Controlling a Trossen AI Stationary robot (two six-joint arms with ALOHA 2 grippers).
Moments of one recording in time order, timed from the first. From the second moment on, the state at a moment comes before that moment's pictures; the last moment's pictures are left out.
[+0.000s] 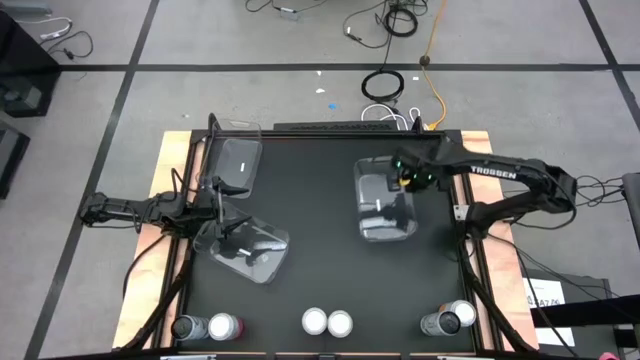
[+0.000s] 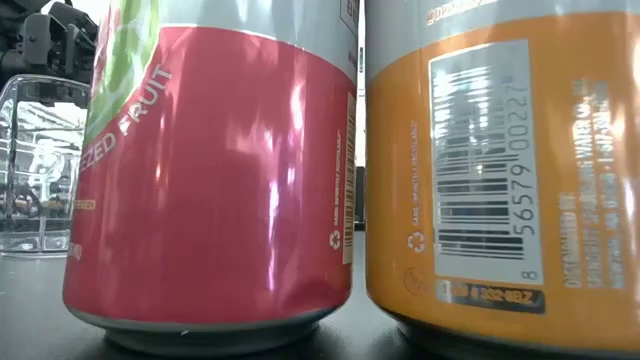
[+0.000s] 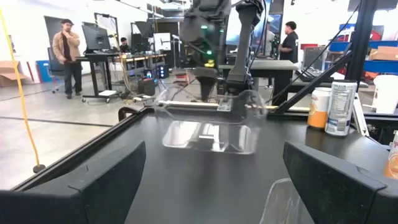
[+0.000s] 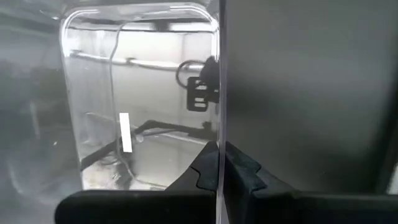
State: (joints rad) left arm -0.12 0.01 0.00 0.05 -0.26 0.03; right arm -0.38 1.28 0.93 -1.06 0.06 1.15
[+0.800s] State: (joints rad) left arm -0.12 0.01 0.00 0.05 -0.26 0.03; right arm -0.10 1.37 0.93 -1.06 0.11 1.45
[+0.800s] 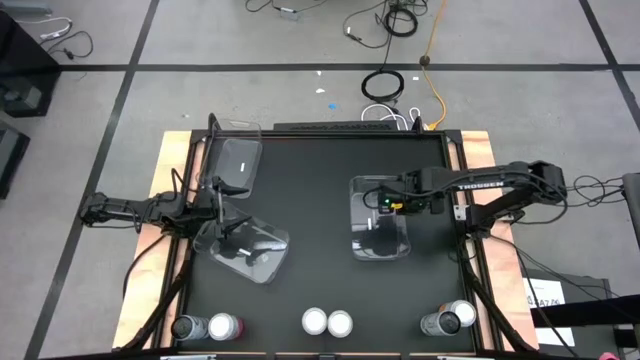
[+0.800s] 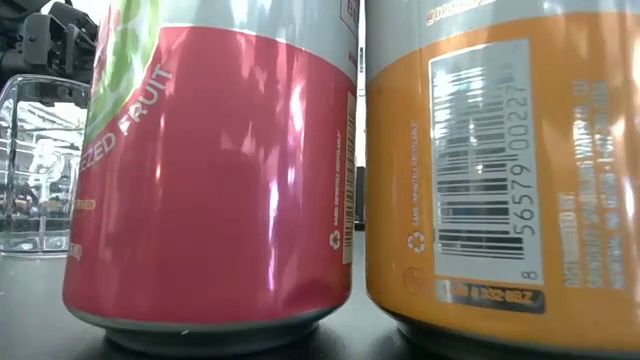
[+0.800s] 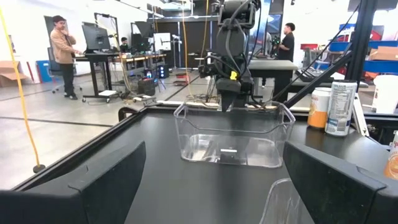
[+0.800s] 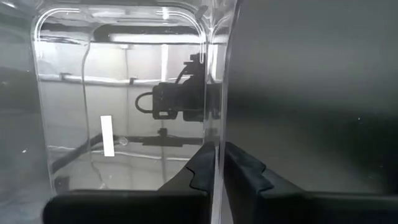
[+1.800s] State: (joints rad) left arm -0.12 0.01 0.00 0.05 -0.26 0.03; right arm -0.19 1.06 0.94 -0.75 0.02 0.82
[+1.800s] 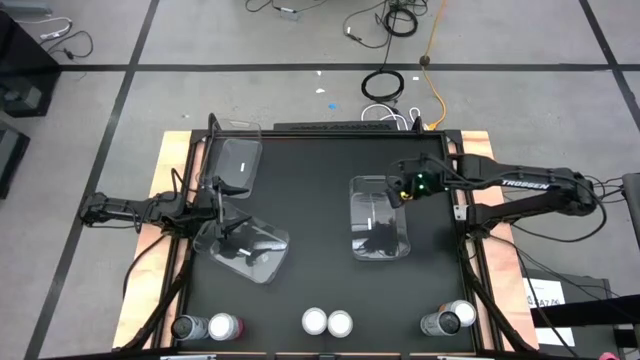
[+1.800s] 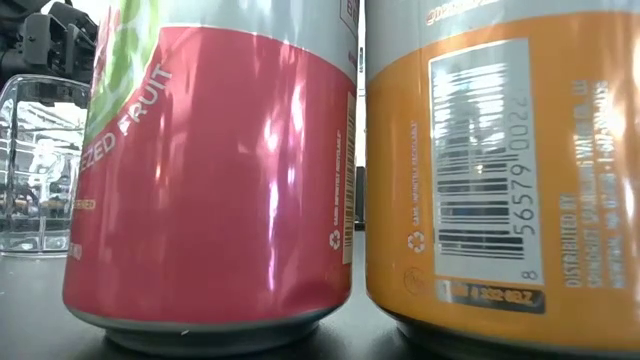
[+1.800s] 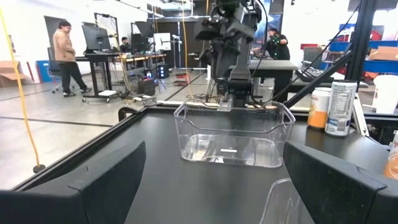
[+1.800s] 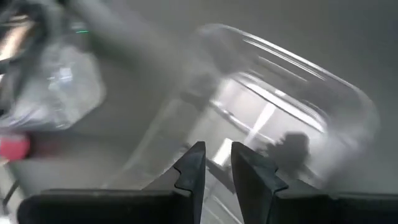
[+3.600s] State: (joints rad) left arm -0.12 0.01 0.00 0.07 -0.19 -0.52; right arm -0.14 1.10 0.94 -0.92 -0.02 0.92
